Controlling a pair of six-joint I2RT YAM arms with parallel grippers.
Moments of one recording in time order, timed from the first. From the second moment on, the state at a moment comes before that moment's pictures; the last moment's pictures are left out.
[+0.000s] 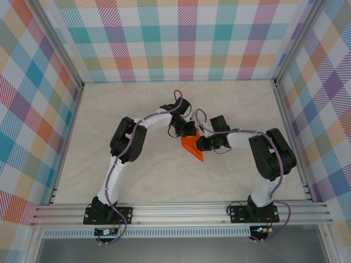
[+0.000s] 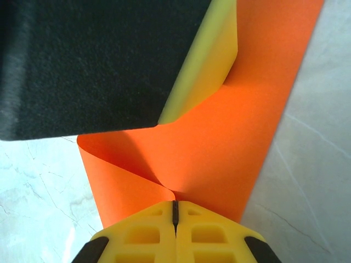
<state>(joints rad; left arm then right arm) -0.61 2.35 1.82 -0.64 0.49 -0.51 0.41 1.78 0.86 -0.13 -0.49 0.25</state>
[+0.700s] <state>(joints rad) -0.61 2.35 1.82 -0.64 0.49 -0.51 0.41 1.76 0.86 -0.15 -0.49 0.27</state>
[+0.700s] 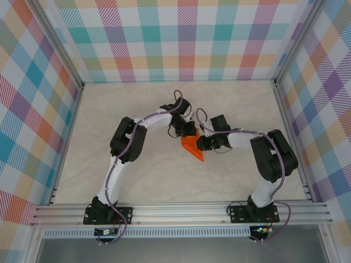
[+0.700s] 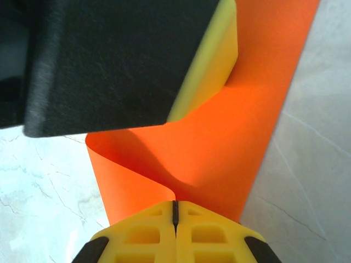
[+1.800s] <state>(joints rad) -0.61 2.35 1.82 -0.64 0.49 -0.51 0.41 1.78 0.87 -0.16 -0.51 0.27</state>
